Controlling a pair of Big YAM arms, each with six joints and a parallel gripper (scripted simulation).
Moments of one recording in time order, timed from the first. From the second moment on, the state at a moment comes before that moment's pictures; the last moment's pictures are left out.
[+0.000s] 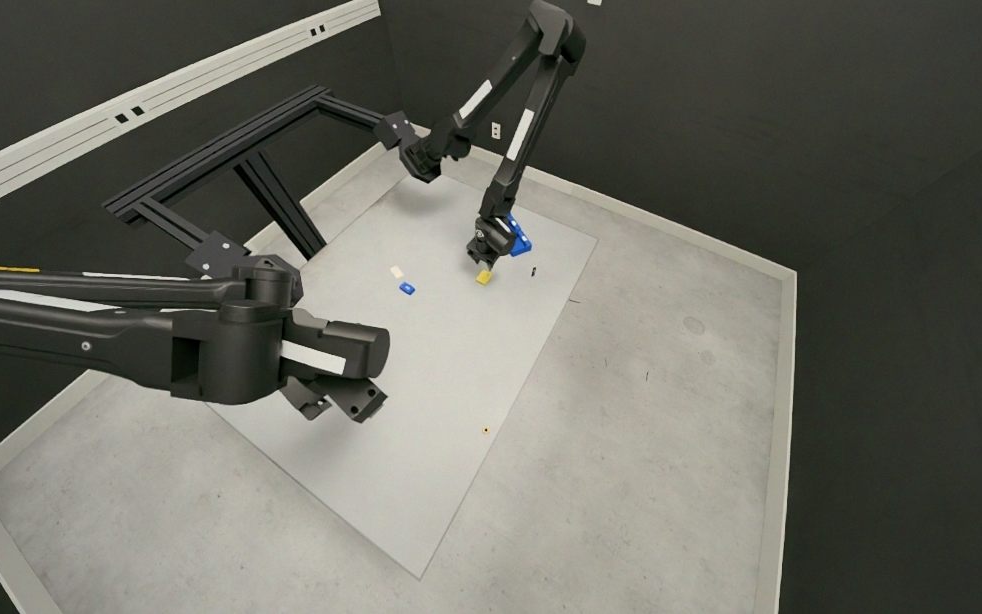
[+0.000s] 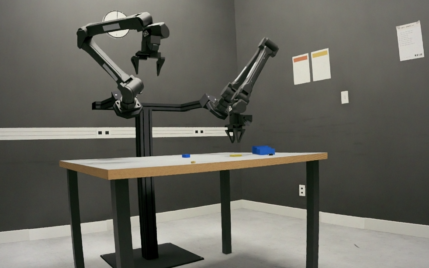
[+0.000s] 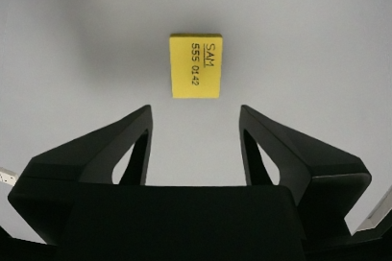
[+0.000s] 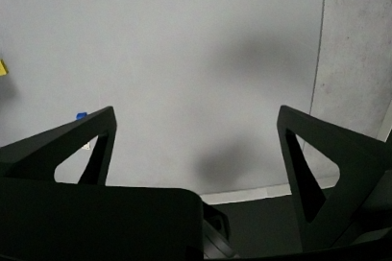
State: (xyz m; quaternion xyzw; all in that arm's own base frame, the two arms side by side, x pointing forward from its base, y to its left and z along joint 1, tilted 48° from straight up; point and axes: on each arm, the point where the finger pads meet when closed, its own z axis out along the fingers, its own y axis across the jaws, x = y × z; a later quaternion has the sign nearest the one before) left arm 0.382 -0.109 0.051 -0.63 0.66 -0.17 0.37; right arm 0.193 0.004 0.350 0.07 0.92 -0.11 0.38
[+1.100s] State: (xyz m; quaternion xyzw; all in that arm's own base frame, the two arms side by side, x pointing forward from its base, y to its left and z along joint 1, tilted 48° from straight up) left arm 0.420 -0.095 0.010 -0.64 0.66 -0.17 0.36; right arm 0.193 0.004 0.350 0.07 0.92 -0.11 0.38
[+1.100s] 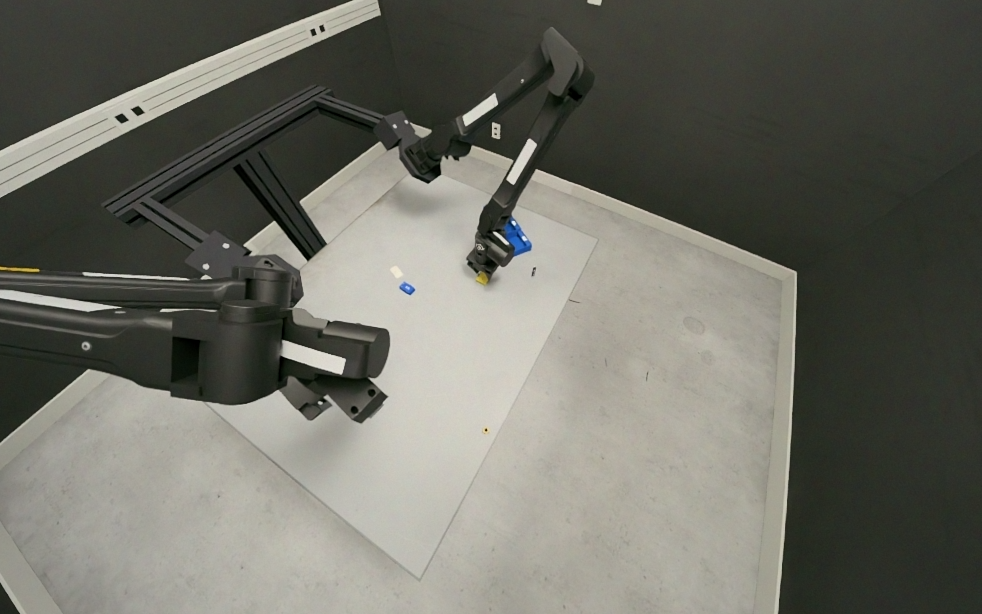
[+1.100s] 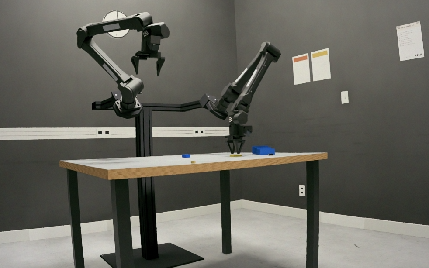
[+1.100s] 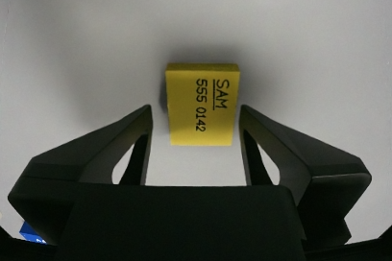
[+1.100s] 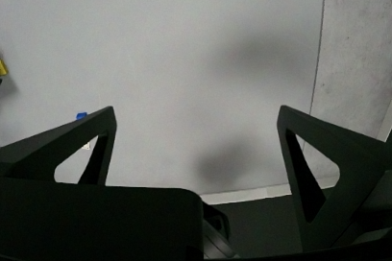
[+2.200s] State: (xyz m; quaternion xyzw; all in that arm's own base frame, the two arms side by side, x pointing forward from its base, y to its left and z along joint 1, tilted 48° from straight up) left arm 0.430 -0.093 0.005 -0.63 0.66 -0.18 0.37; right arm 0.193 0.004 0.350 0.07 0.92 -0.11 0.38
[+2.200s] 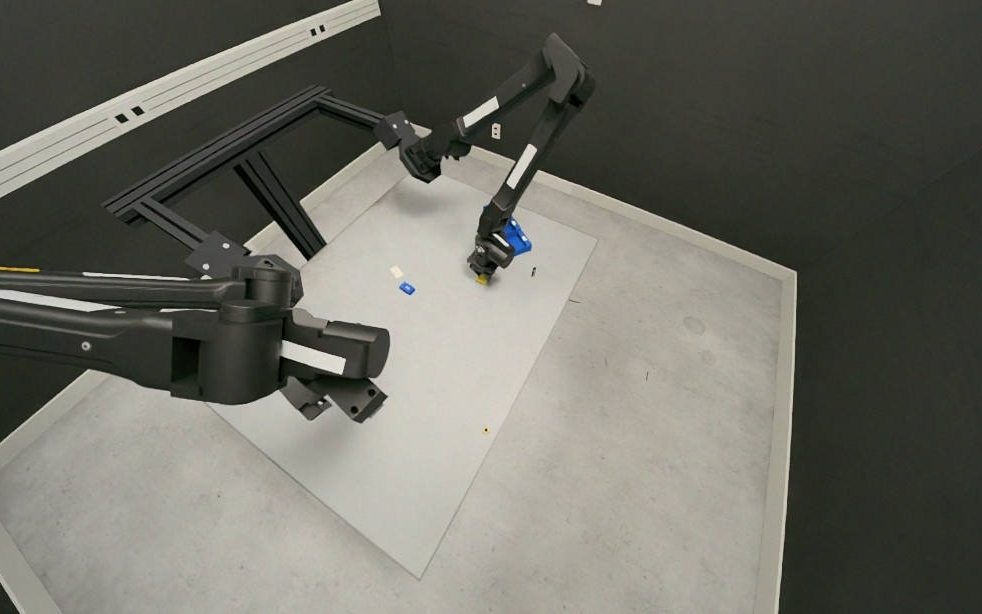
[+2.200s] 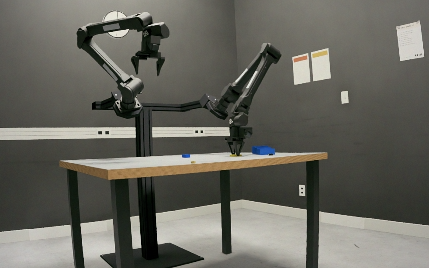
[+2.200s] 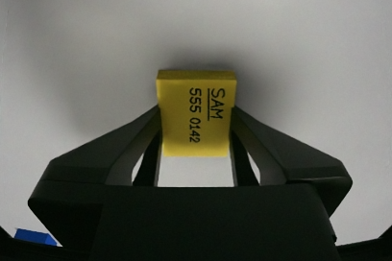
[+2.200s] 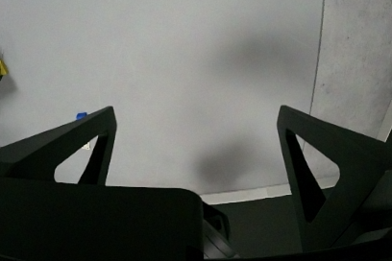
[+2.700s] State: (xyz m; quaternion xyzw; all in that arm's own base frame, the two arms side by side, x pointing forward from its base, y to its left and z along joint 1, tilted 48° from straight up) left arm 0.429 -0.093 0.004 -0.63 0.66 -0.18 0.37; right arm 0.193 0.004 0.350 0.07 0.92 -0.11 0.38
